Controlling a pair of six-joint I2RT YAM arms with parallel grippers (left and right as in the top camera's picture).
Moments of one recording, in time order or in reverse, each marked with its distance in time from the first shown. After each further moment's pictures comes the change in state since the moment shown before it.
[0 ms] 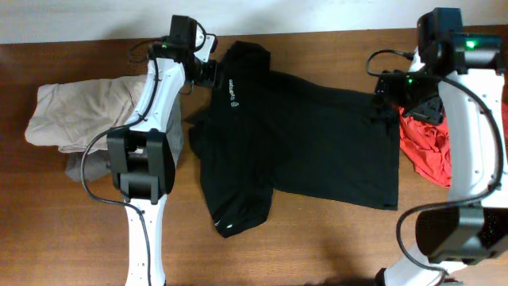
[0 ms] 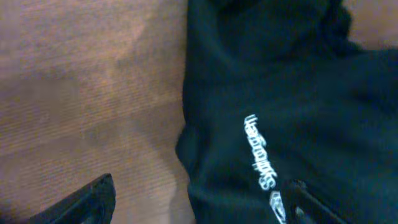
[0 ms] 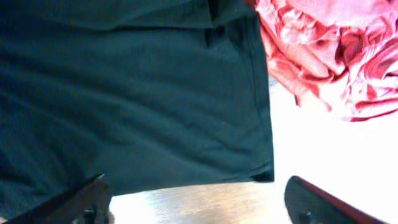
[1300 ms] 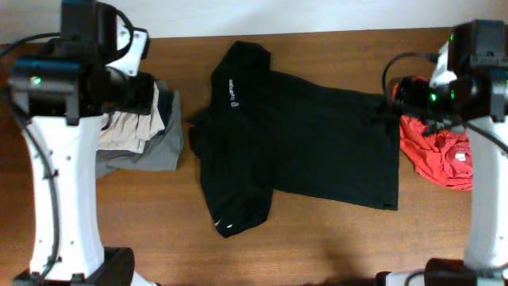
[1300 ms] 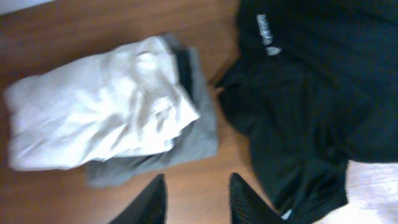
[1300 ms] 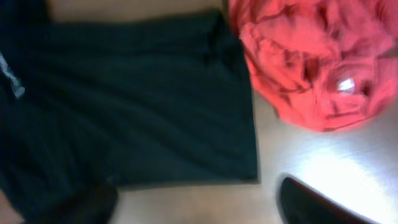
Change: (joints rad) left arm 0.051 -0.755 -0.064 -0.628 -0.235 0.068; right arm -0.019 -0.244 -0.100 0.097 0.008 -0.063
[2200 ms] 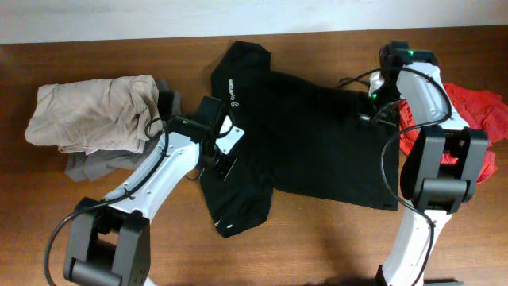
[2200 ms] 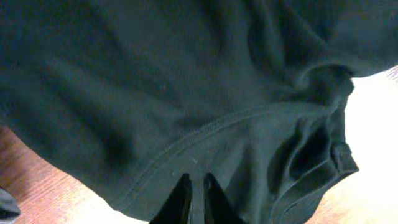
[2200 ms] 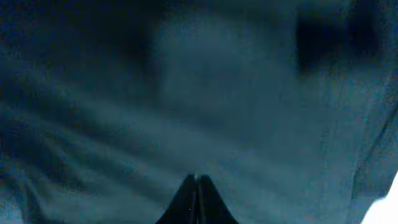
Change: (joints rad) left arm -0.283 0.019 -1.017 0.668 0.184 0.052; right arm -0.002 0.615 -0.052 0.131 -0.204 -0.084
